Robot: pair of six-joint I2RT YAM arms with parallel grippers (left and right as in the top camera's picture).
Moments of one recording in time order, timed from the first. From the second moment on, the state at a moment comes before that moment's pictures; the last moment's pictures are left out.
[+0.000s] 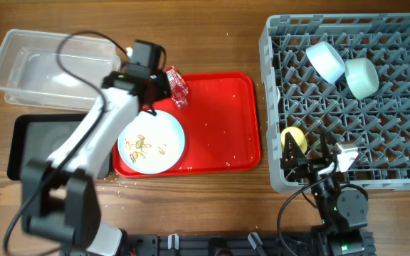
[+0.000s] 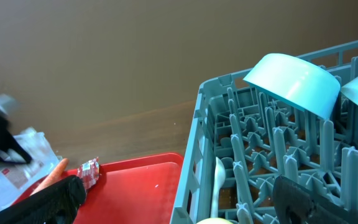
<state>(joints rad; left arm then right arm) -0.27 1.67 1.25 -0.63 -0.09 -0.47 0.16 0.02 0.01 0.00 -0.05 0.34</state>
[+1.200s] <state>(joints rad) -0.35 2.01 1.28 -0.44 -0.11 -0.49 0.16 0.02 0.01 0.00 -0.05 0.34</state>
